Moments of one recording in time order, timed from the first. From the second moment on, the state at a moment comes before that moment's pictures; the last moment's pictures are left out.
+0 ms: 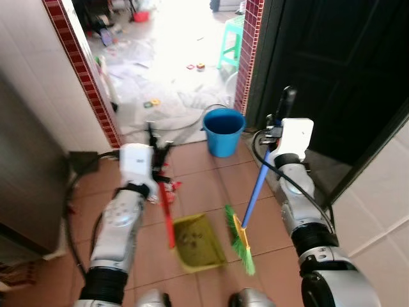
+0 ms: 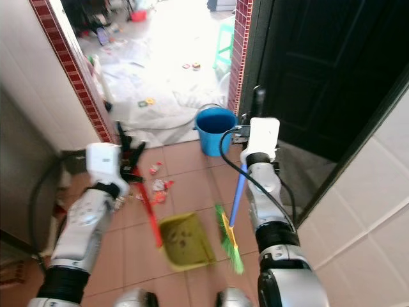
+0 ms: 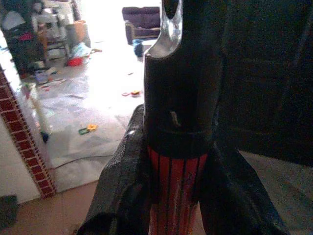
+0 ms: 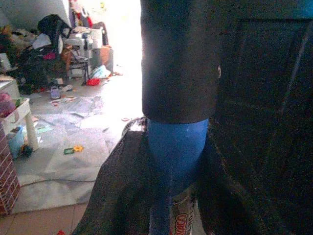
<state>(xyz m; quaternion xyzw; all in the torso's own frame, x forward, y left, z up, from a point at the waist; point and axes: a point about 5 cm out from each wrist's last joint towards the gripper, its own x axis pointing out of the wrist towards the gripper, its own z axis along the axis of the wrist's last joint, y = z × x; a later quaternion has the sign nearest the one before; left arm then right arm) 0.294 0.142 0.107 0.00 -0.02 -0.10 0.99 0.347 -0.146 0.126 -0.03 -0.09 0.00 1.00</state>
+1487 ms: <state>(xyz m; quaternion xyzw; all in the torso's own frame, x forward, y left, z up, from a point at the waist) 0.319 0.129 0.189 -0.03 -0.16 -0.09 0.98 0.343 -0.179 0.125 -0.09 -0.06 0.00 0.99</state>
